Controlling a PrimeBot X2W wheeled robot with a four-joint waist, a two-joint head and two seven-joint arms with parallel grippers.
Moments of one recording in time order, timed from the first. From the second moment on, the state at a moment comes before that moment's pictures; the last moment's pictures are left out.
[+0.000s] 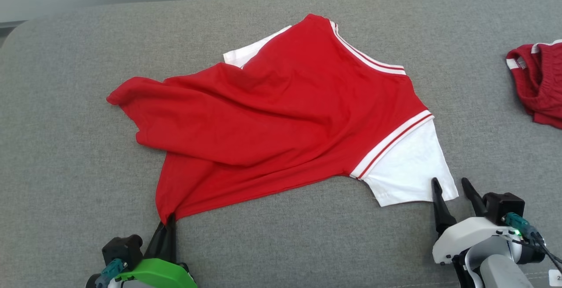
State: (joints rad) left arm -0.10 0.05 -0.08 0.56 -0.31 -0.11 -0.27; right arm -0.19 -0.09 -0.05 0.57 0.19 0.13 -0.26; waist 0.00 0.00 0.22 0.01
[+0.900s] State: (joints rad) left arm -0.10 0.06 -0.08 0.48 -0.21 -0.12 -0.26; right arm -0.20 -0.11 0.01 0.43 0.24 0.13 -0.26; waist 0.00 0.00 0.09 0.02
